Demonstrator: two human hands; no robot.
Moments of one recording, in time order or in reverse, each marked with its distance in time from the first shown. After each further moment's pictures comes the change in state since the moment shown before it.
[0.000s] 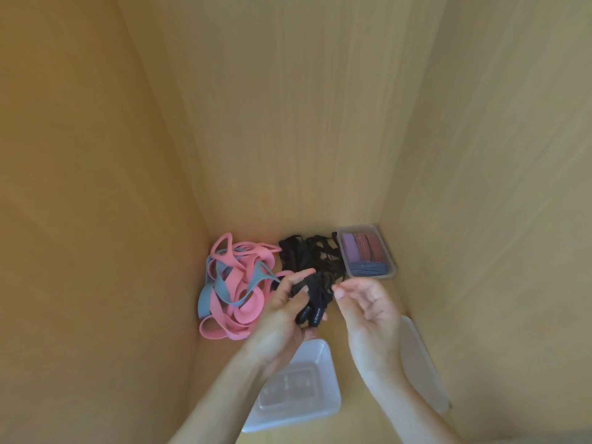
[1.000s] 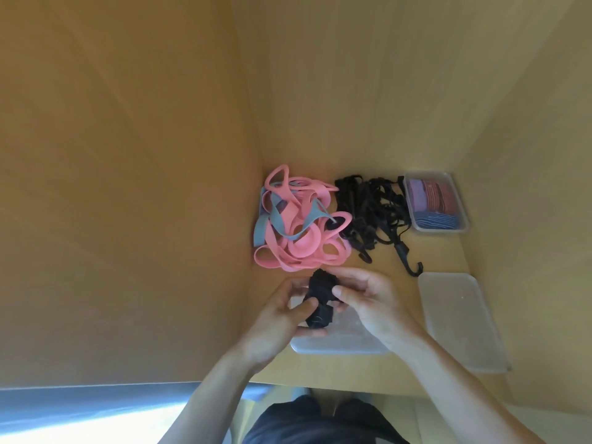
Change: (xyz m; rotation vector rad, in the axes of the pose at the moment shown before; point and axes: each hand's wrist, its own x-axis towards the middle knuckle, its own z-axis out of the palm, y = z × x) left_hand -0.085 -0.034 -0.098 0.257 0.173 -0.134; right_hand -0.028 0.043 0.049 -0.016 -0.569 0.409
